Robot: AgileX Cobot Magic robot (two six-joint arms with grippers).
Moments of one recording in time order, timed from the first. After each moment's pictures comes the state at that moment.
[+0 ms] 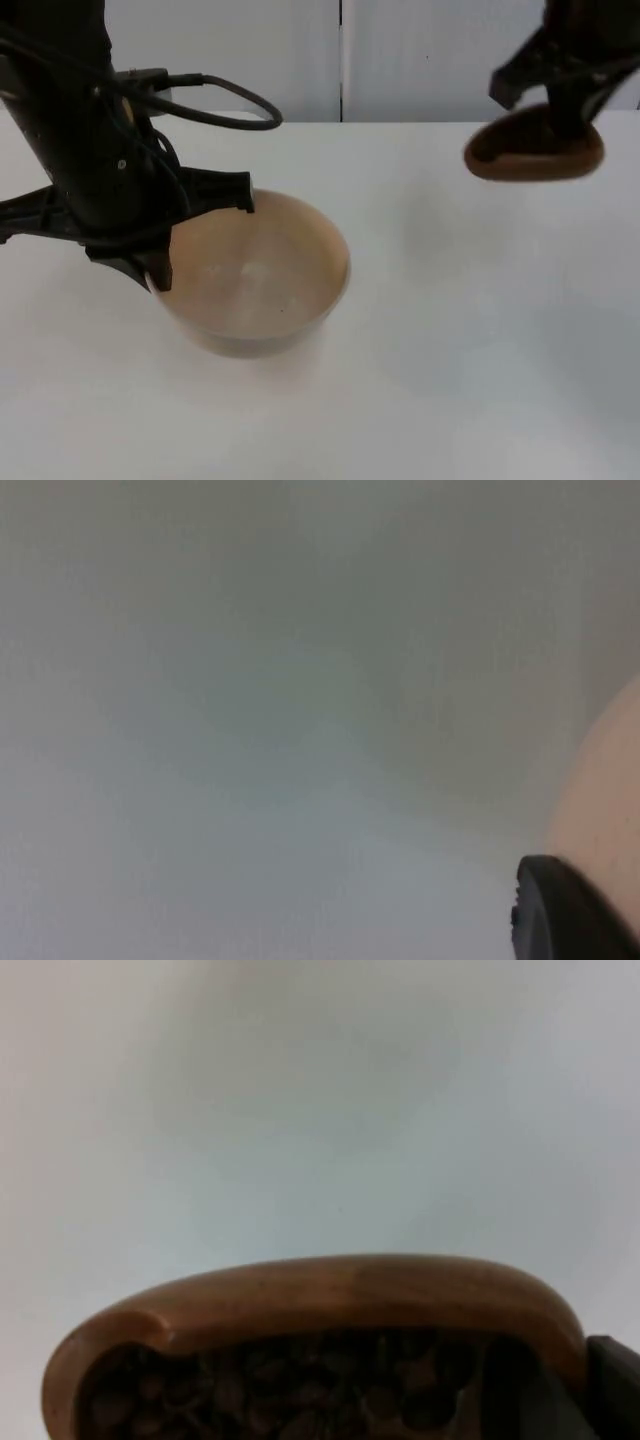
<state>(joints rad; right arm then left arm) 0.54 1.94 -1.68 -0.28 1.17 0.04 -0.43 1.77 -1.04 0.03 0.72 -0.57</state>
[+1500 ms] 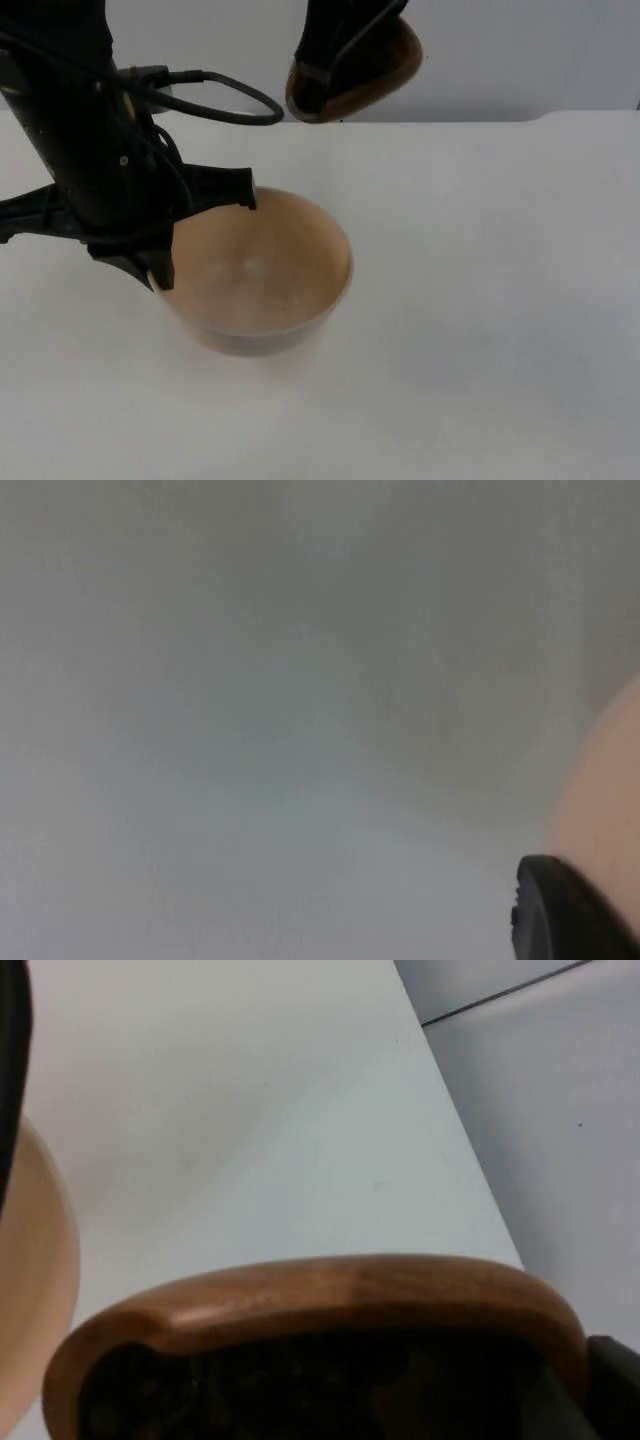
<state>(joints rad) 0.93 2.02 -1.88 -0.70 1.08 0.01 -0.43 1.77 -1.05 0.02 0.73 -0.57</state>
